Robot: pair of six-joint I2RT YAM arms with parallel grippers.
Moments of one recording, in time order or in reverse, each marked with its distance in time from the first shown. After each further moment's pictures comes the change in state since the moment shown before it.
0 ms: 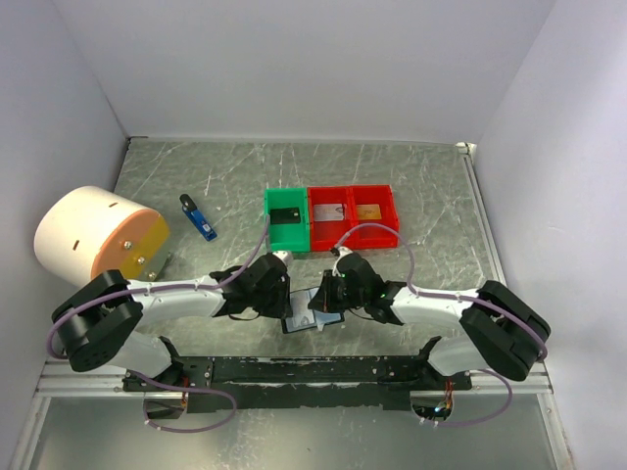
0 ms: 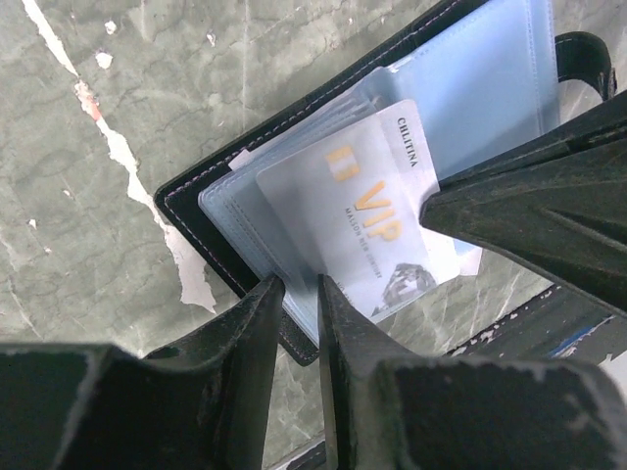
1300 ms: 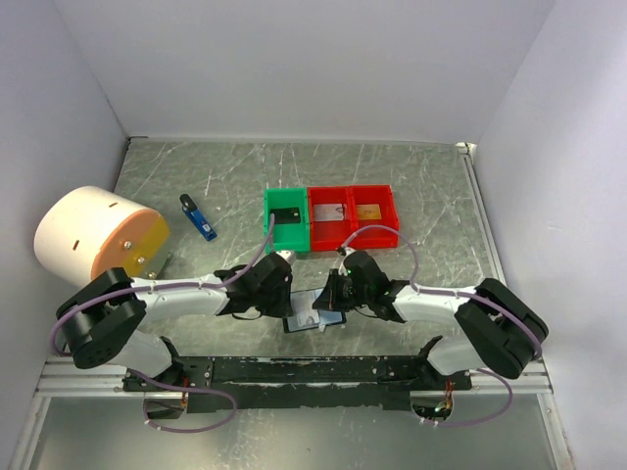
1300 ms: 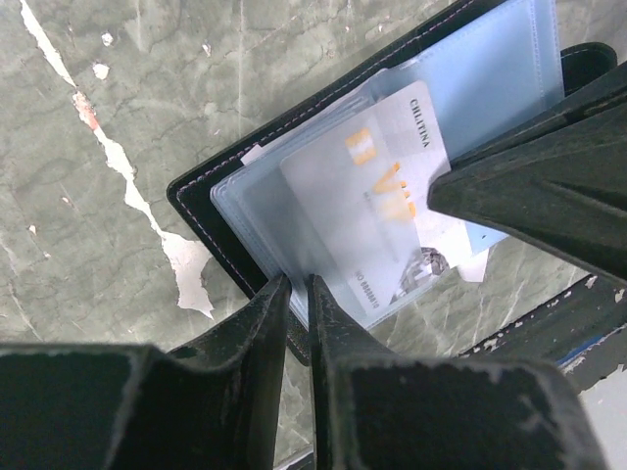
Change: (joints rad) left arm -0.014 0.026 0.037 -0.029 -0.032 0.003; right arm -0.079 0.027 -0.027 0.023 -0.085 0.016
